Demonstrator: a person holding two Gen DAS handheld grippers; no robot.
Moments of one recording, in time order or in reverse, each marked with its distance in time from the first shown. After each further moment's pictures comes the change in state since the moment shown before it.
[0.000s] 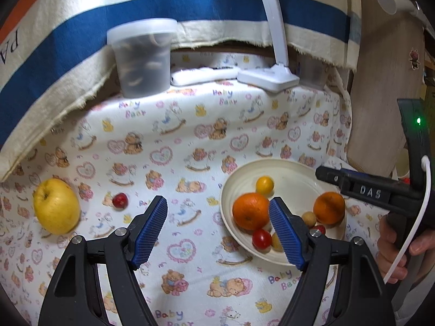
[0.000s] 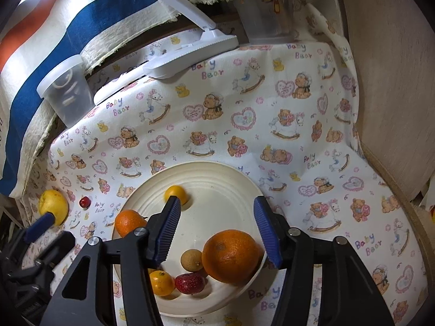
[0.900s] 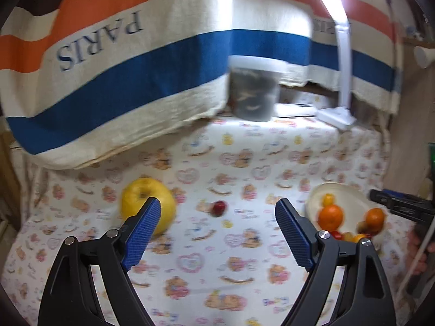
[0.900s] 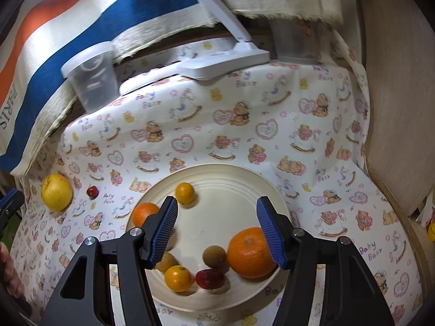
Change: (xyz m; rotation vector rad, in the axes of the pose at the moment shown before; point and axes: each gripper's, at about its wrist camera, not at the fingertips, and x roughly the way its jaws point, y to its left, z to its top) left arm -0.059 0.117 -0.023 -0.128 -0.133 0.196; right arm -0.013 0.036 -0.012 -0.131 -0.060 0.002
